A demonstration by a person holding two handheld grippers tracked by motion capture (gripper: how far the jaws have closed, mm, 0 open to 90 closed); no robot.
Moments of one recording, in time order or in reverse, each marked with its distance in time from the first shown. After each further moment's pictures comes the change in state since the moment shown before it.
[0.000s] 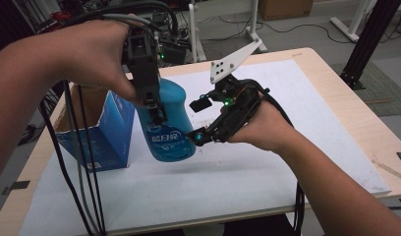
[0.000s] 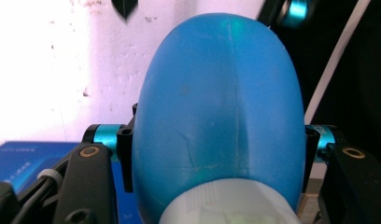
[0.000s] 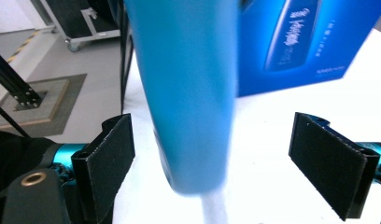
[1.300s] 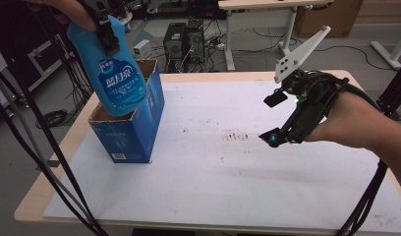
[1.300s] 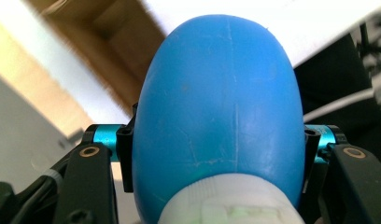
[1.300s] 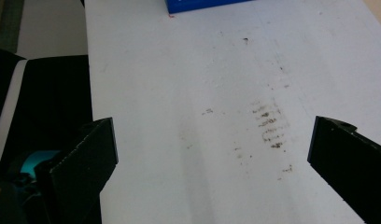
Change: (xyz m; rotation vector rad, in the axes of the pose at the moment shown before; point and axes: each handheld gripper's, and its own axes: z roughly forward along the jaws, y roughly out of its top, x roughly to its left) left arm 0.042 -0.150 -0.103 -0.113 -0.024 -0.901; right arm -0.004 0.020 -0.065 0.372 -0.134 -0.040
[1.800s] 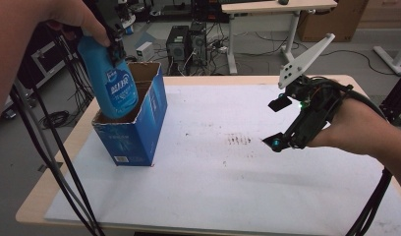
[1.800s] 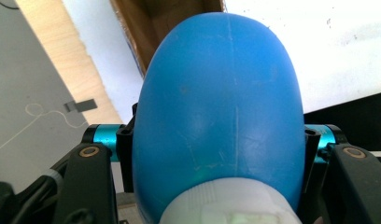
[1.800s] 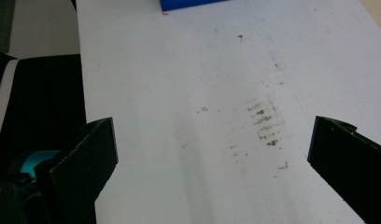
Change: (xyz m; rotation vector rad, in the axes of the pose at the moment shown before) left arm 0.039 0.021 0.042 0.055 0.082 -0.283; right arm -0.002 -0.001 0.003 0.018 -0.020 0.006
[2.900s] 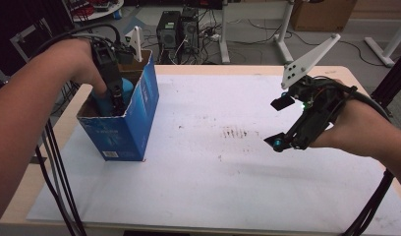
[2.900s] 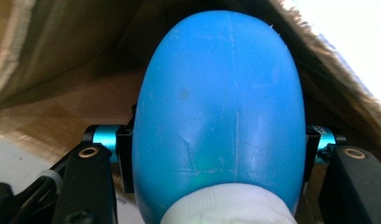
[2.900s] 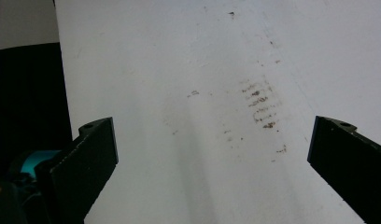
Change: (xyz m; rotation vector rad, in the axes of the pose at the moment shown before) left arm 0.015 0.026 0.134 0.020 0.059 0.554; right arm -0.009 -0.014 0.014 0.033 -0.015 0.044
